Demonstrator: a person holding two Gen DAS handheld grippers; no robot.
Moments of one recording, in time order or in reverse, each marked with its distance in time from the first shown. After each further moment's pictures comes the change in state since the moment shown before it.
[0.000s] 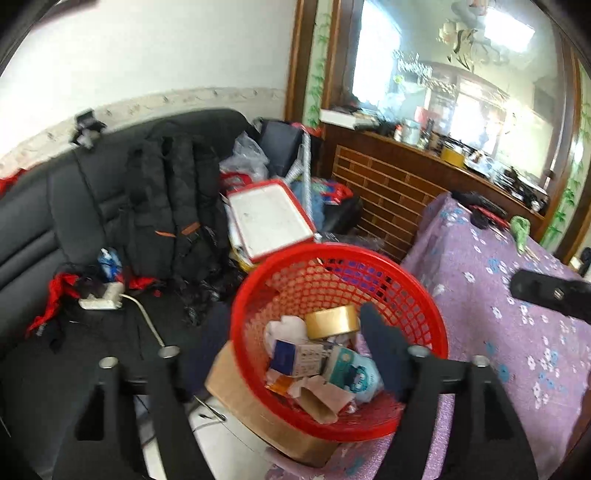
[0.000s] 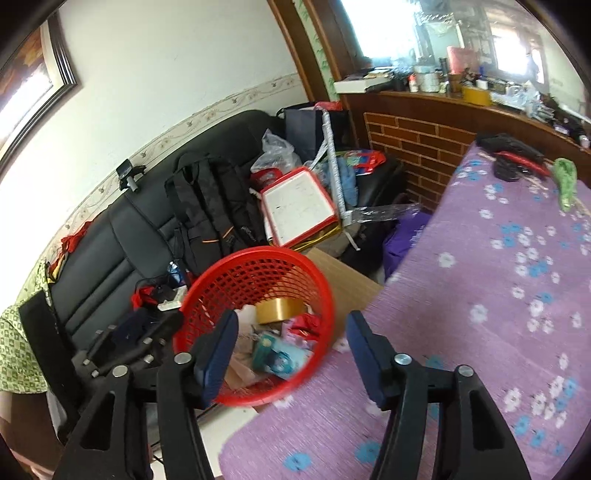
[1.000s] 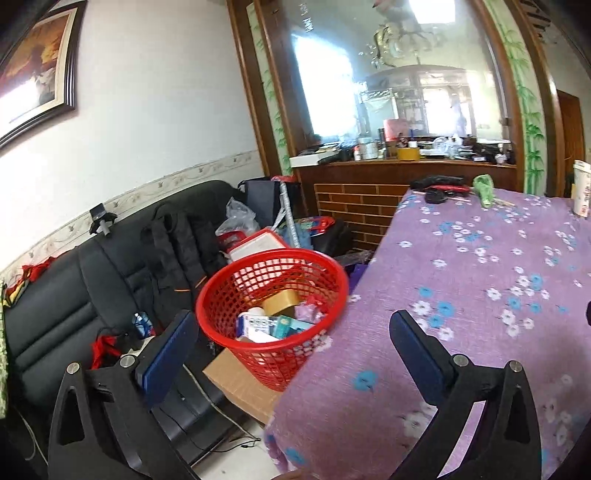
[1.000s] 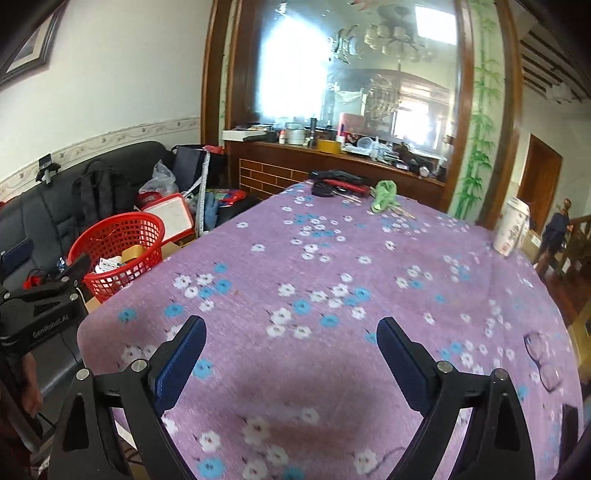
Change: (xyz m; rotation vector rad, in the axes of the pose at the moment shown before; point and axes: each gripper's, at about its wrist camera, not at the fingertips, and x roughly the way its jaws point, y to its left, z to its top) left arm -0.112 -0.123 -0.091 0.271 -0.200 0.079; right arm -0.176 -0.063 -0.166 -0.062 -0.227 -0.532
